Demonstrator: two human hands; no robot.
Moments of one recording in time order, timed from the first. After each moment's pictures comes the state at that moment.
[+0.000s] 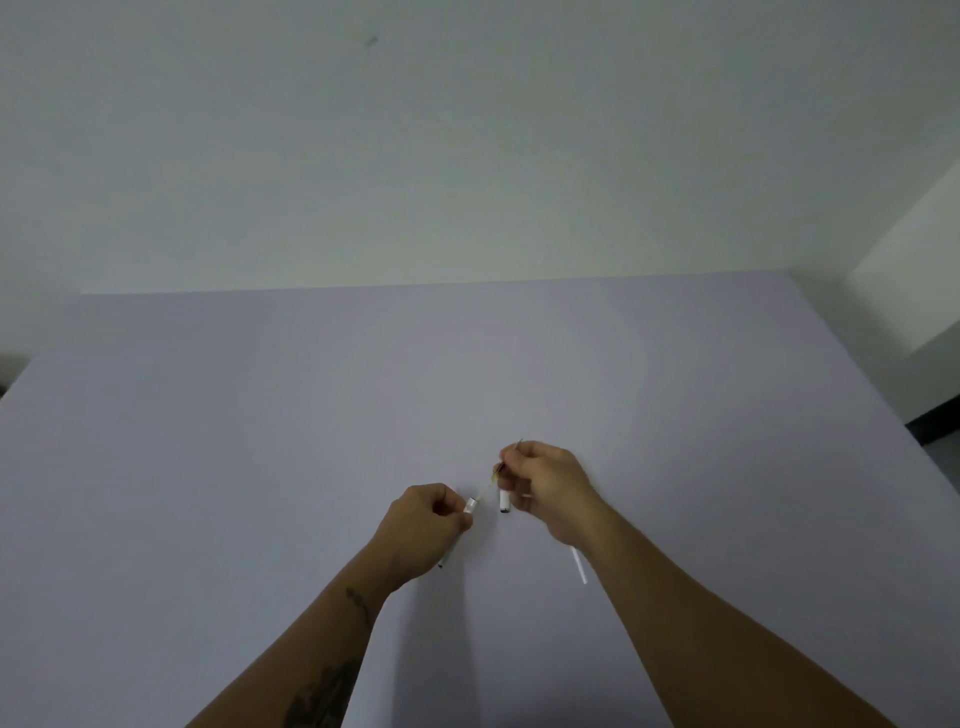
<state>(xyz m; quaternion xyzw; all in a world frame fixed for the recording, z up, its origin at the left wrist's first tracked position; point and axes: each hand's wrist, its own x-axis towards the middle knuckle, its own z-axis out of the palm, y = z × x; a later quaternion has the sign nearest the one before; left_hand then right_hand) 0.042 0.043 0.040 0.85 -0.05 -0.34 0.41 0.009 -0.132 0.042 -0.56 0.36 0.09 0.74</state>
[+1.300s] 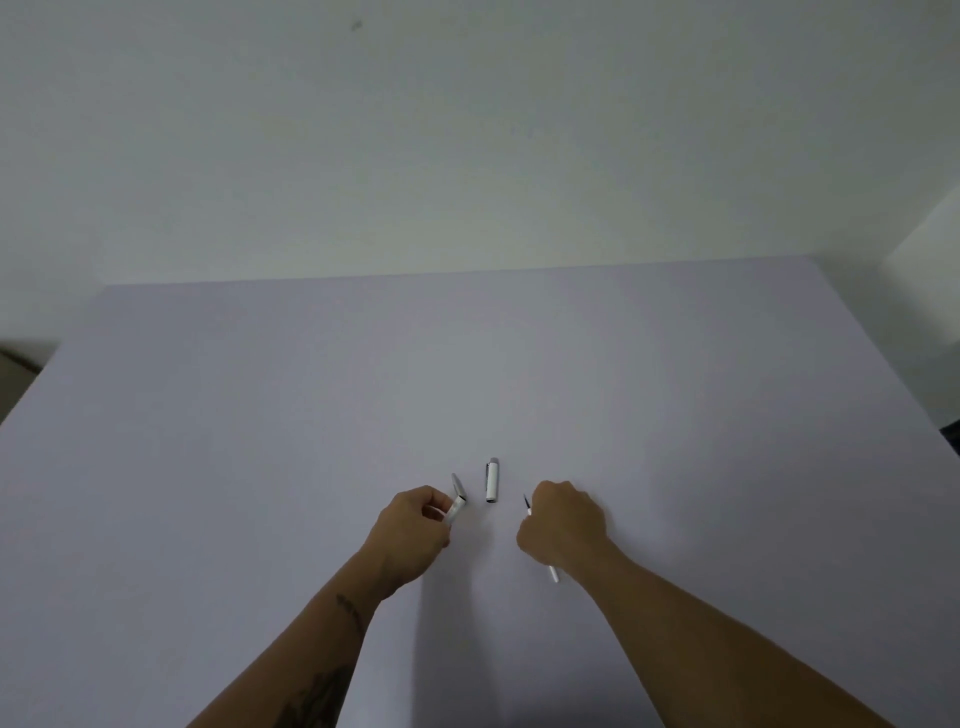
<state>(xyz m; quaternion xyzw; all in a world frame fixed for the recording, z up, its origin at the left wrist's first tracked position) 0.017 0.026 0.037 0.85 0.04 -0.35 0.40 -0.031 -0.156 0.003 -0.92 0.24 0.22 0.22</state>
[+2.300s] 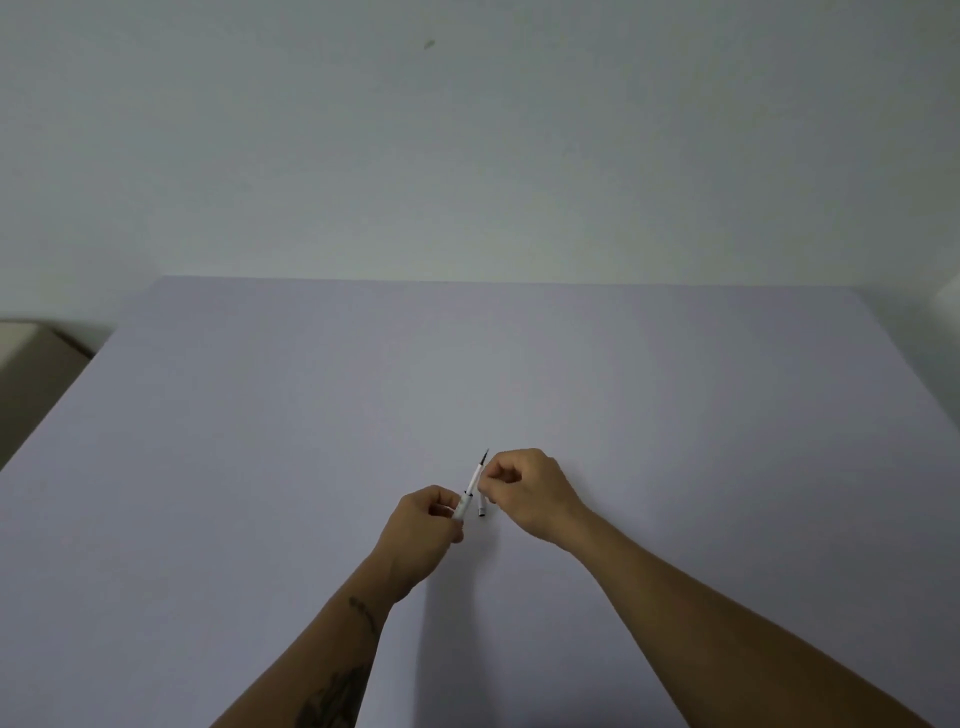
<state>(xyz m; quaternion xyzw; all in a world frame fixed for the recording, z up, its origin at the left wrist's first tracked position) 0.023 0.056 0.037 0.82 0.06 -0.31 0.47 0.011 -0.110 0.036 -0.84 0.13 0.12 0.51</state>
